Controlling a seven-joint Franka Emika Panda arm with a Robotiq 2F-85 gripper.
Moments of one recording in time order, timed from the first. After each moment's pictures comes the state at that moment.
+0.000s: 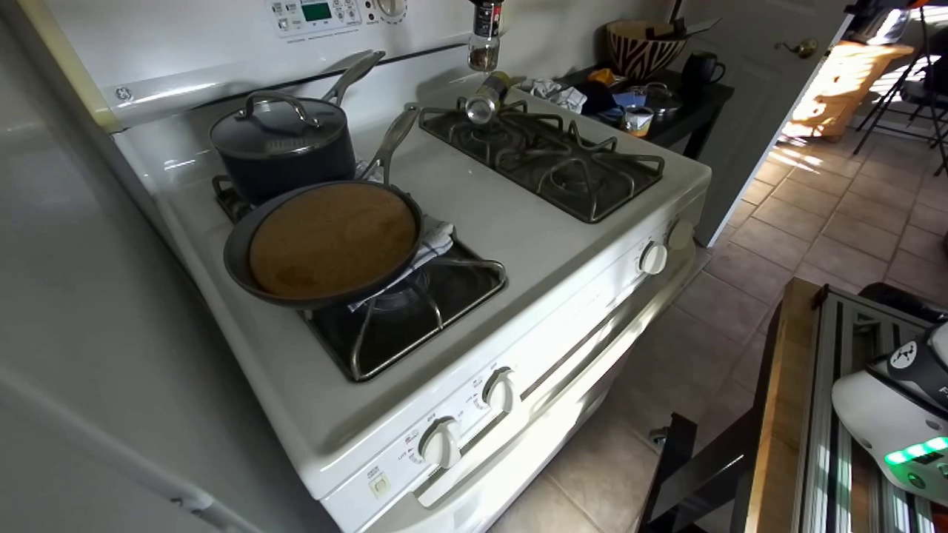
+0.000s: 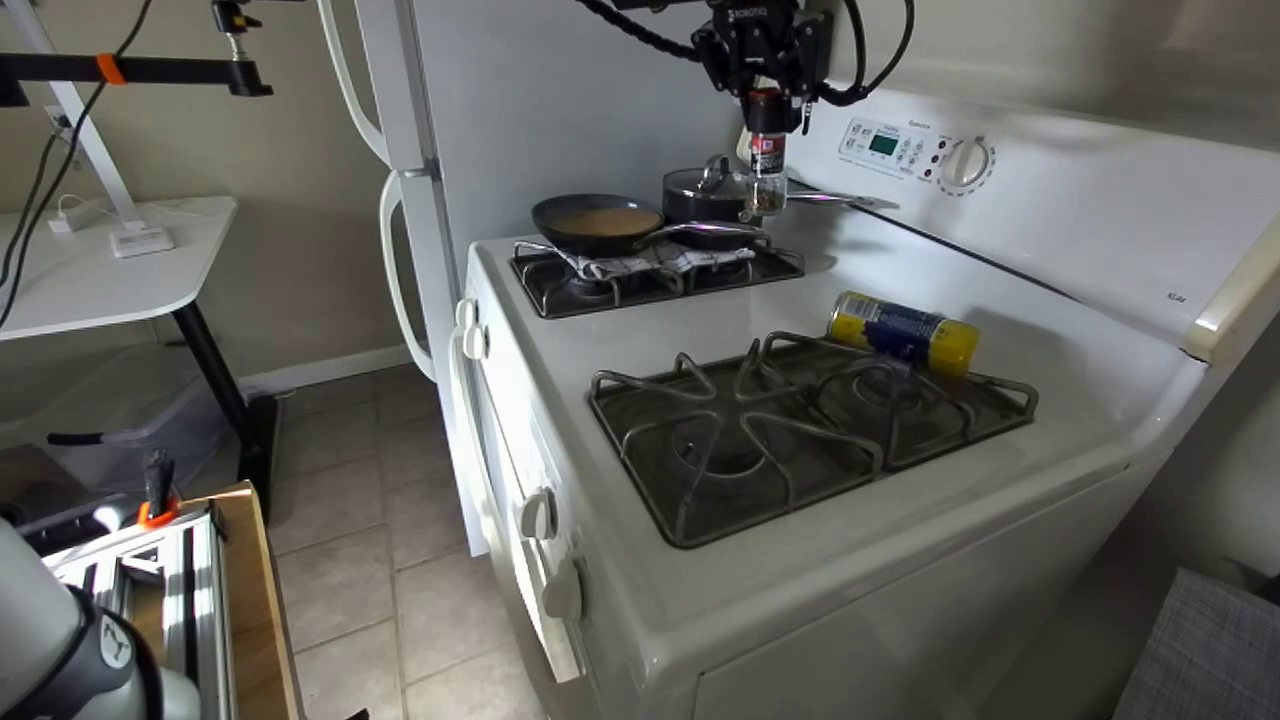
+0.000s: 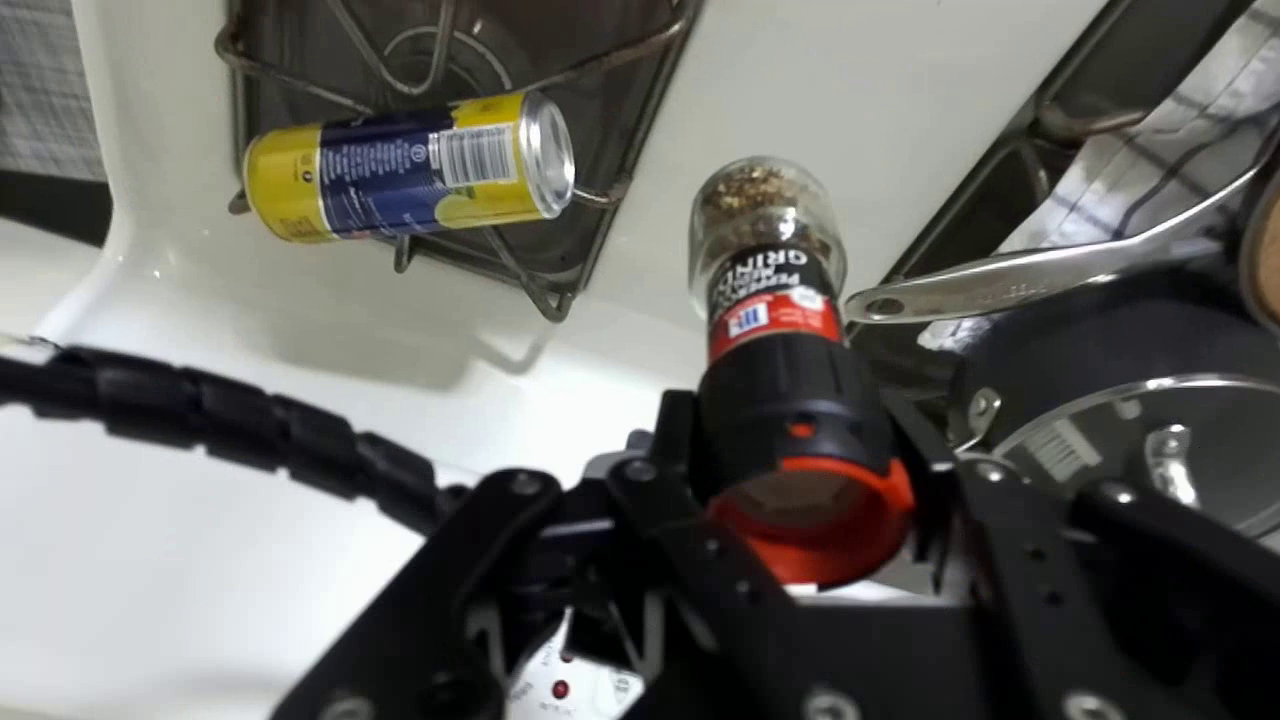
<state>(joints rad) 0.02 -0.02 0.02 -1.91 -0.09 2.35 -0.07</state>
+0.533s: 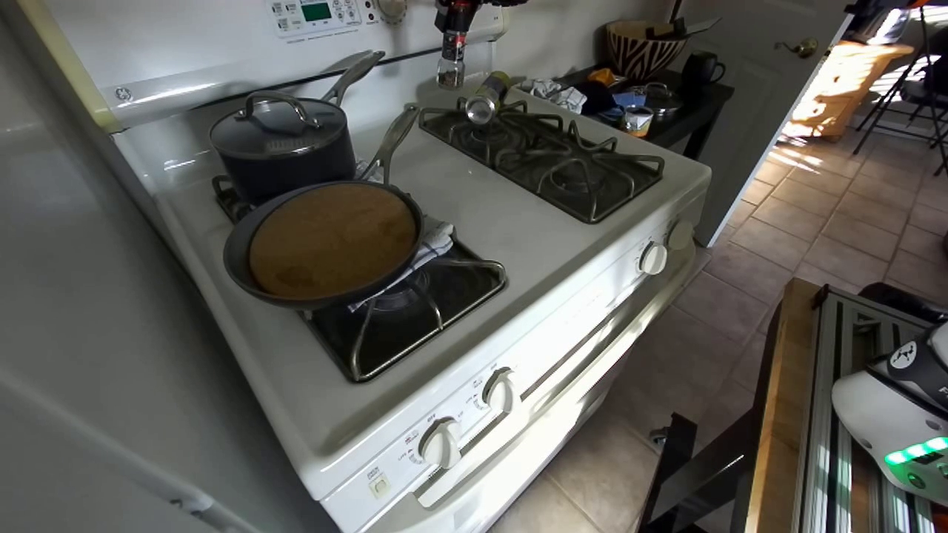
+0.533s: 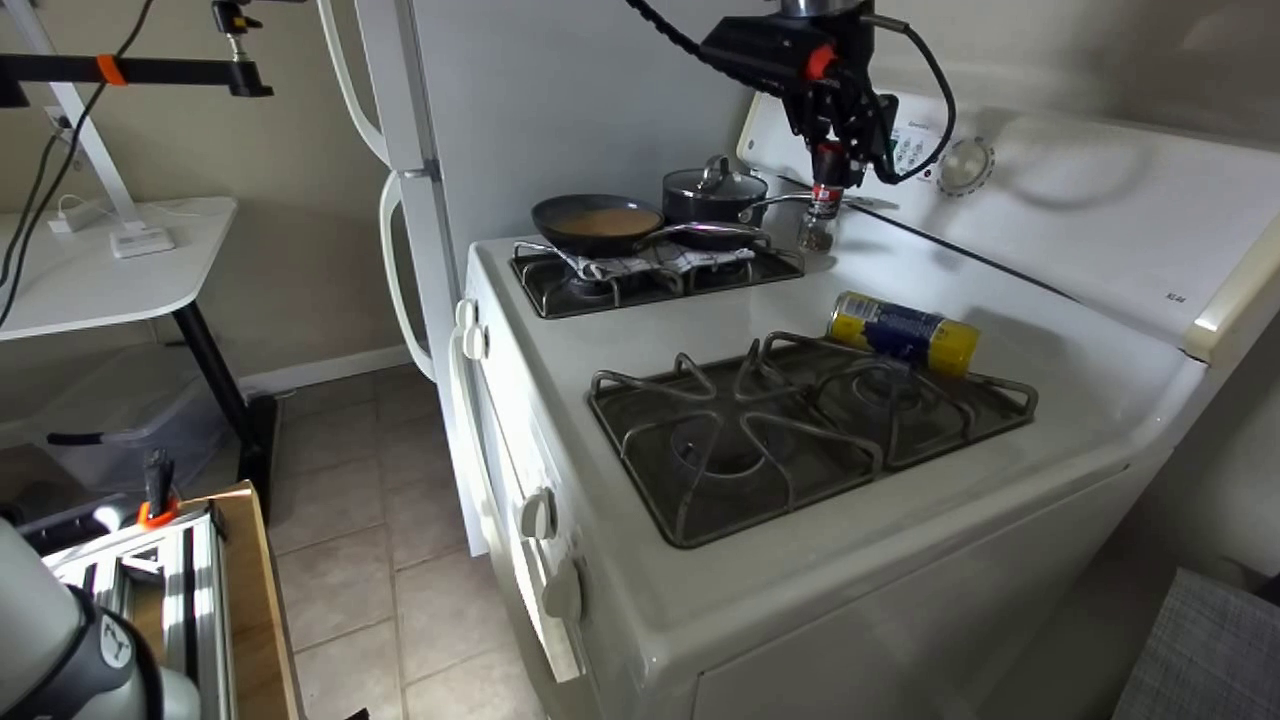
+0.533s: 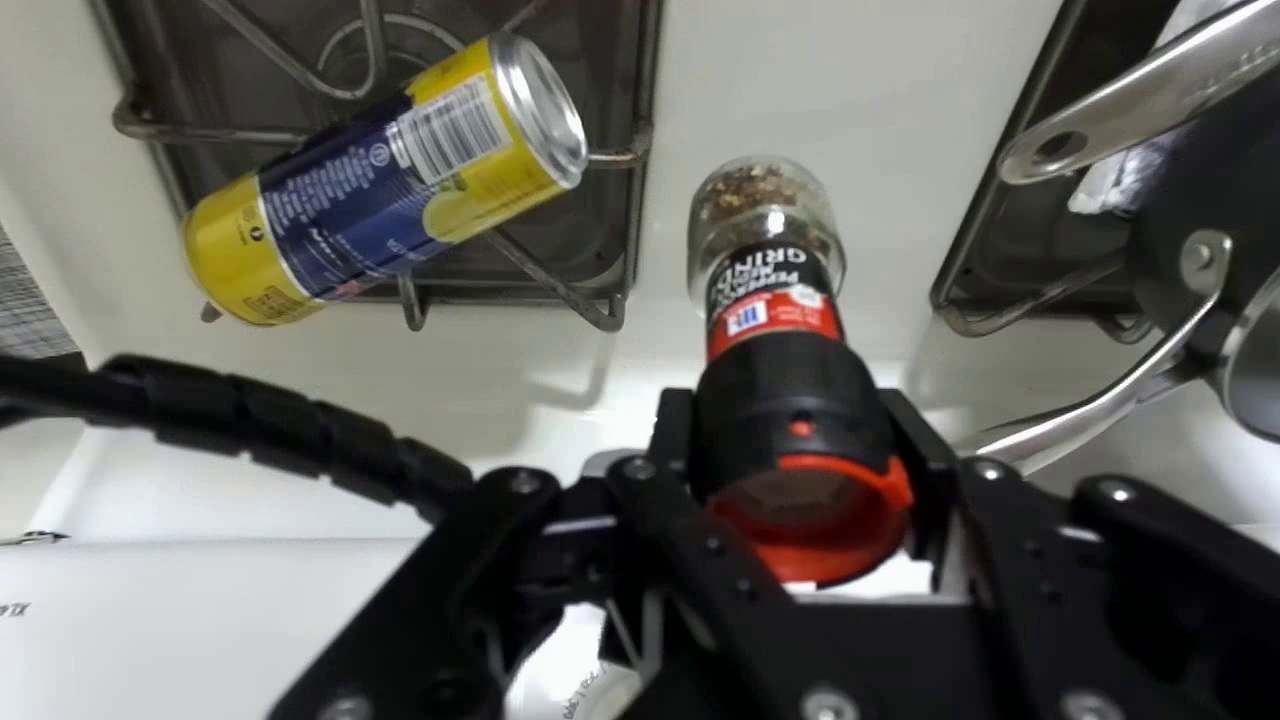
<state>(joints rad) -0.01 0.27 -0.01 -1.65 0.00 2.35 0.11</state>
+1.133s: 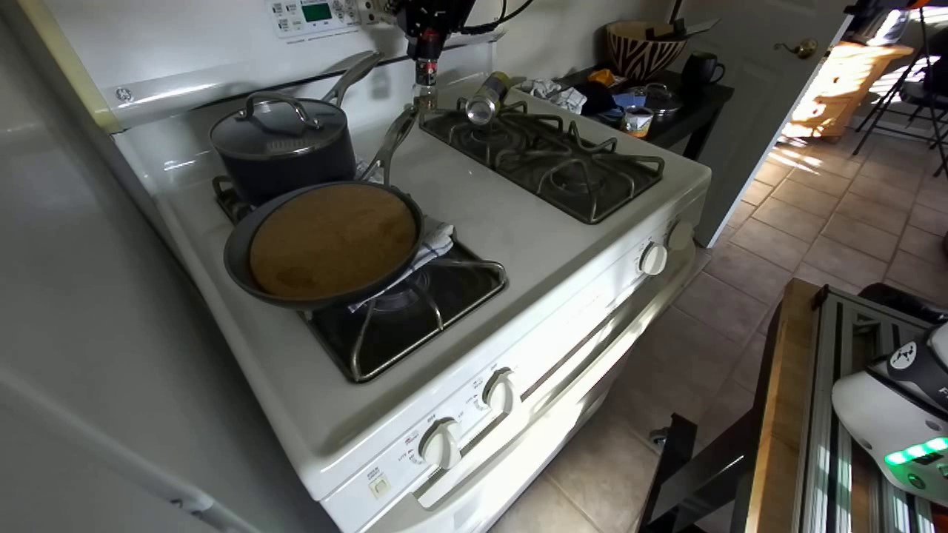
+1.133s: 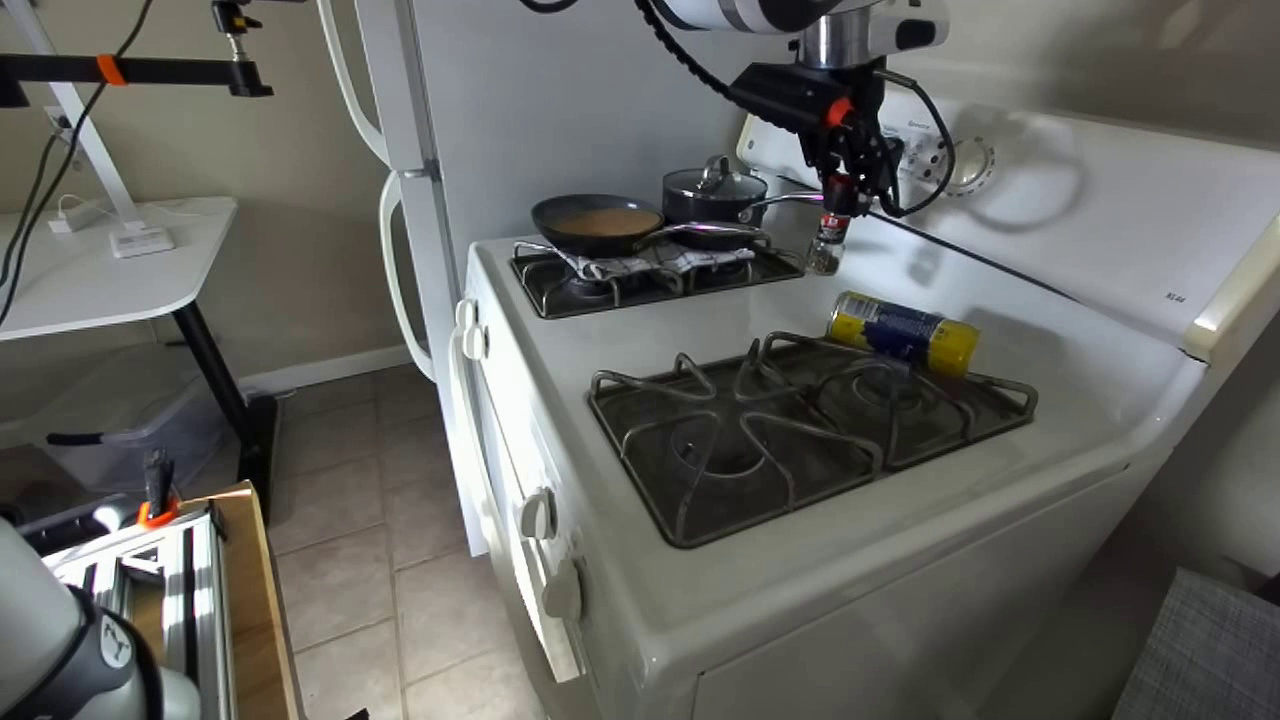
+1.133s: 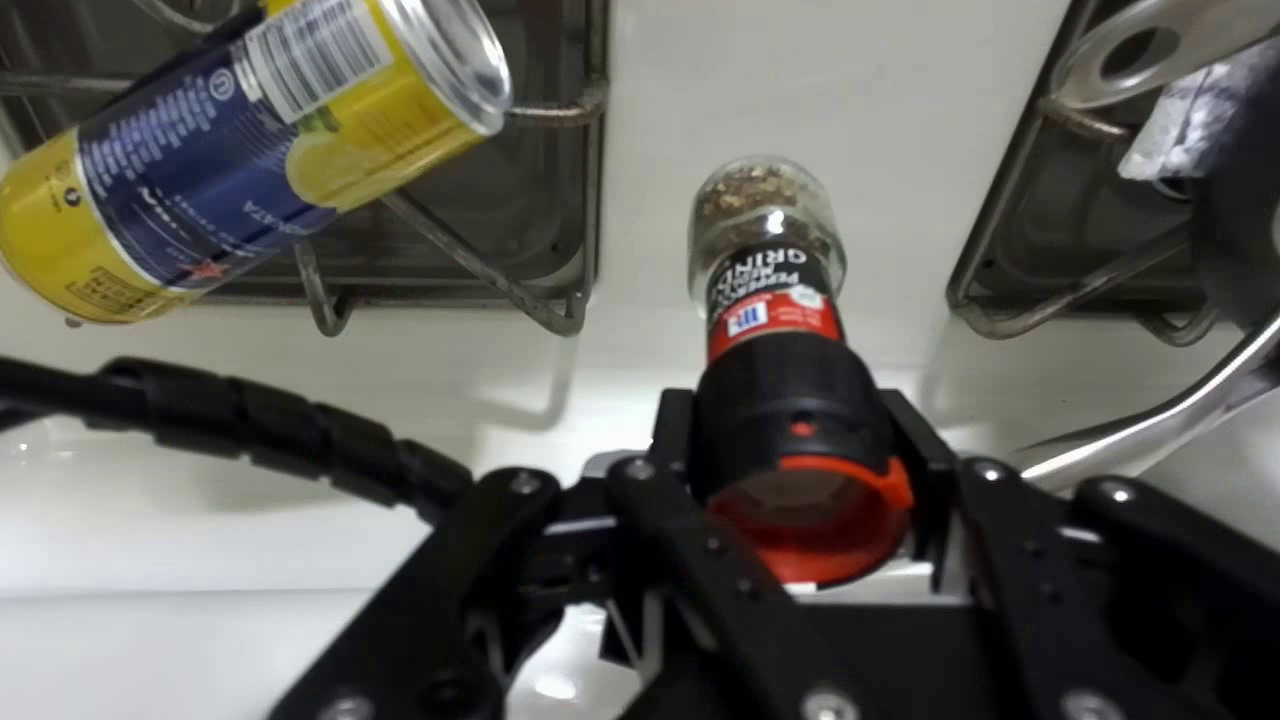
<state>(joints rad) 0.00 0.47 -0.01 -1.43 0.01 2.30 0.14</state>
